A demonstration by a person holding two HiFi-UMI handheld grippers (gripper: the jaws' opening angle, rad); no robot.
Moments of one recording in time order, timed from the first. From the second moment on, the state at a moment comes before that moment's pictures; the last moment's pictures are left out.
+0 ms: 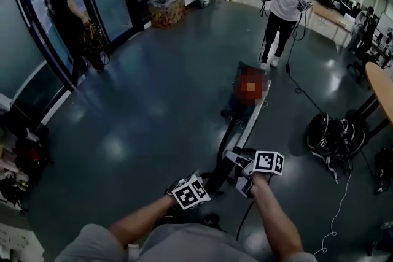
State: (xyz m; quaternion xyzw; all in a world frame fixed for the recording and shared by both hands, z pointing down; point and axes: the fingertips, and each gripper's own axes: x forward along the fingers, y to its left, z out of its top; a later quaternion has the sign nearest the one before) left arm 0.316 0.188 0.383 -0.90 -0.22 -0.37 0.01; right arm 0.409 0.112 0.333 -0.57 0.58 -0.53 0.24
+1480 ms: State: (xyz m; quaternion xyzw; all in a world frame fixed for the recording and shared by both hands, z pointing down) left arm 0.561 0.121 0.386 -0.65 -0.55 -0.22 0.48; right arm 0.485 0.124 0.350 -0.43 0.66 -0.60 -0.10
